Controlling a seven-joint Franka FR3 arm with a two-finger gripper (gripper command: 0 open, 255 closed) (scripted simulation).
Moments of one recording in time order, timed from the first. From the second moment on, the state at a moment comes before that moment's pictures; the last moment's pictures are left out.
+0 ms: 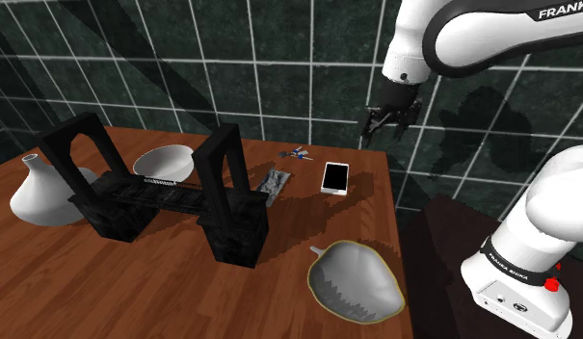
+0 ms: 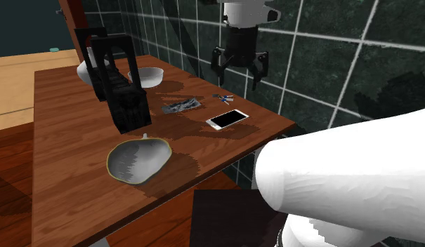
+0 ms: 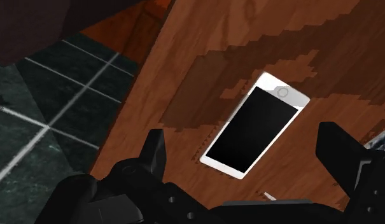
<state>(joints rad) -0.01 -0.76 0.31 -2.60 0.20 1.96 0.51</state>
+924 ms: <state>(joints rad) -0.28 -0.28 0.81 -2.39 0.09 2.34 1.31</state>
